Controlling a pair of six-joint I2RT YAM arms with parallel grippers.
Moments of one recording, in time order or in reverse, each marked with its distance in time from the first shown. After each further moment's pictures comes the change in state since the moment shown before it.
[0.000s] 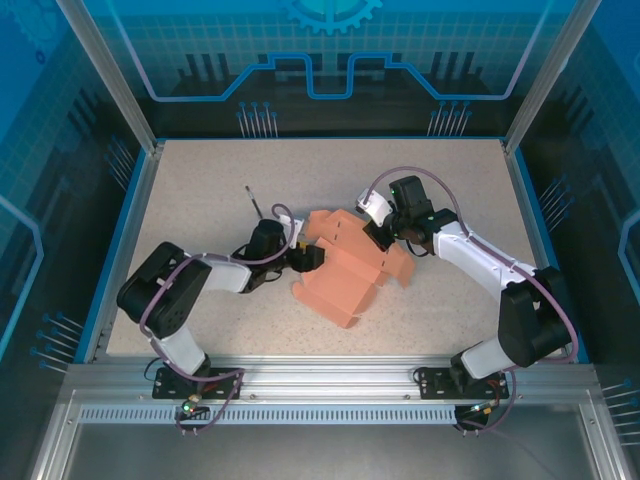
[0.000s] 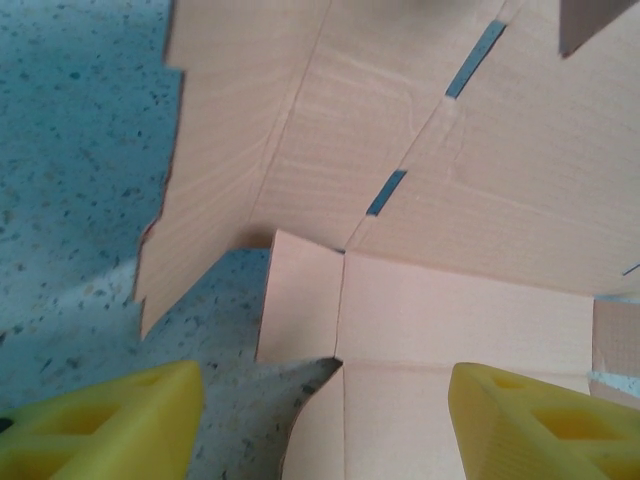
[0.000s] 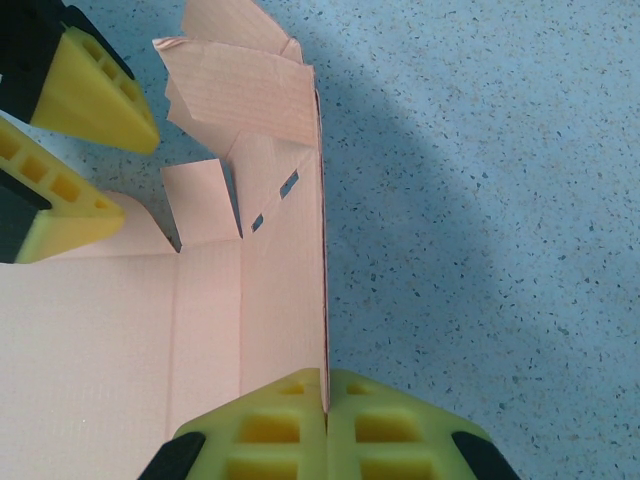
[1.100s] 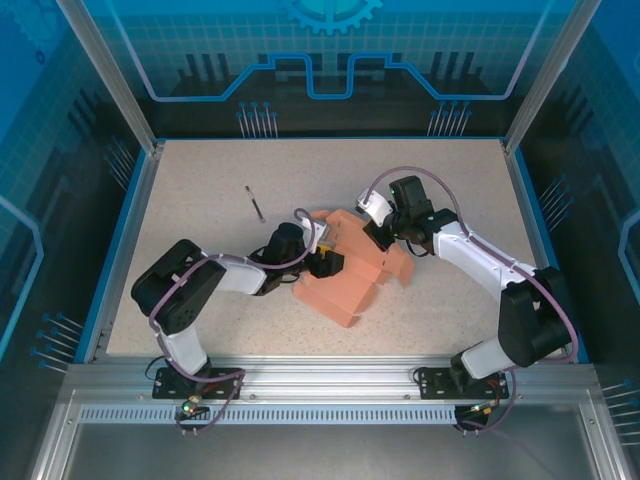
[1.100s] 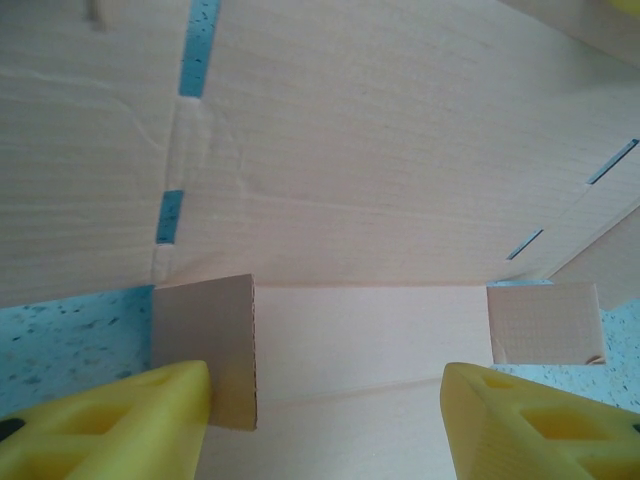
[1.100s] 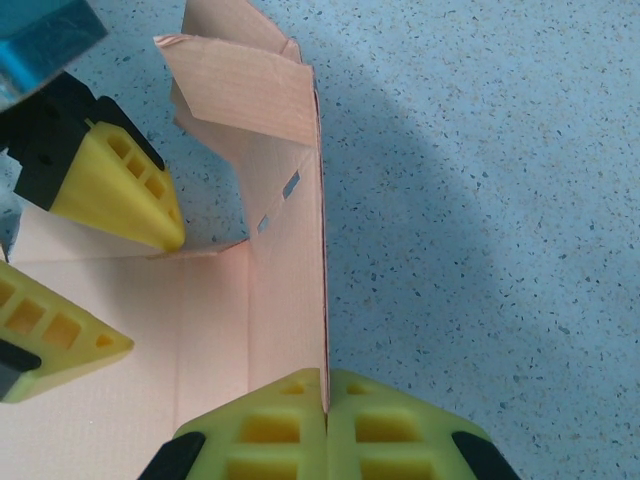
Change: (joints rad) left arm -0.128 0.066 0.060 0.059 0.014 -0.002; right arm 0.000 0.000 0.000 0.000 0.000 0.004
